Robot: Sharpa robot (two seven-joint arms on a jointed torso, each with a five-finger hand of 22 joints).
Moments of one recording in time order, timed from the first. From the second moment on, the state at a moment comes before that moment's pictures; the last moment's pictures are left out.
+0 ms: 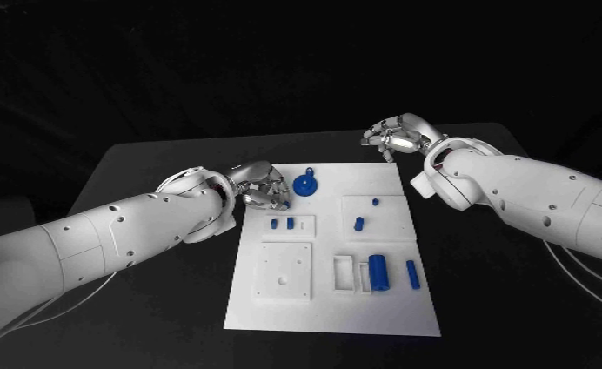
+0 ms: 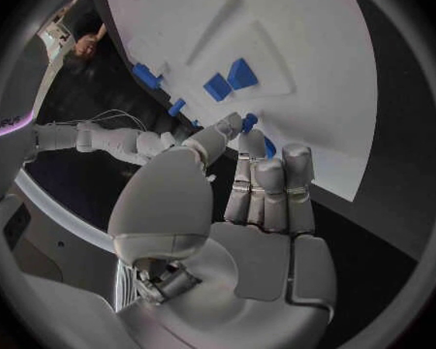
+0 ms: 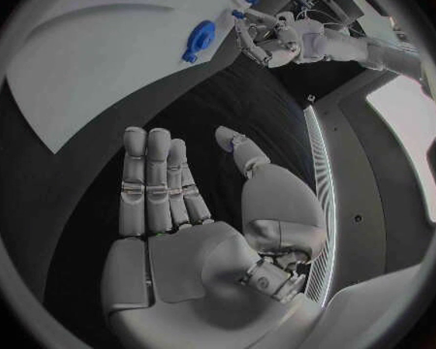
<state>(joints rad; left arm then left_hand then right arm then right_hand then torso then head) 1.25 -0.60 -0.13 1.17 -1.16 -0.20 0.14 1.14 -0.12 0.60 -0.25 0.08 1.00 0.11 0.34 0.46 0.96 0.00 0.96 0.28 1.13 -0.11 1.49 0.57 0.11 0.95 -0.14 1.11 1.31 1.28 -0.71 -0.05 1.14 -0.81 -0.35 0.15 0.80 -0.08 0.40 -0.28 0.62 0.81 0.18 0.26 0.45 0.84 0.07 1.12 0.63 1.13 -0.03 0.84 0.93 0.22 1.10 0.04 0.64 1.31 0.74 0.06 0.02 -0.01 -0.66</state>
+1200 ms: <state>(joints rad) 1.24 -0.62 -0.13 1.19 -1.07 -0.23 0.17 1.15 -0.14 0.60 -0.26 0.08 0.92 0.12 0.30 0.43 0.97 0.01 0.96 0.29 1.14 -0.10 1.49 0.57 0.11 0.97 -0.14 1.11 1.31 1.28 -0.71 -0.05 1.14 -0.81 -0.36 0.15 0.80 -0.08 0.40 -0.28 0.62 0.81 0.18 0.26 0.45 0.84 0.08 1.12 0.63 1.13 -0.03 0.84 0.93 0.22 1.10 0.04 0.64 1.31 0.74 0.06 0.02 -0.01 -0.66</state>
